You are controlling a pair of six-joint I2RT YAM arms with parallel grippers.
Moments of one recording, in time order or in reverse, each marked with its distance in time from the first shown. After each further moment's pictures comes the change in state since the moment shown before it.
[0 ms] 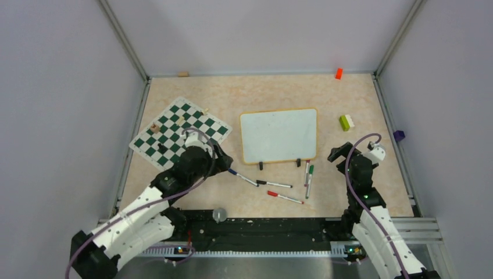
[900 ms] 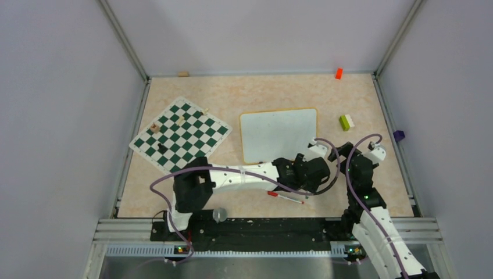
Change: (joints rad) left arm -0.744 1.205 1.062 -0.153 -0.216 0.138; right arm 0.000 -0.011 0.000 -0.002 -0.001 0.006
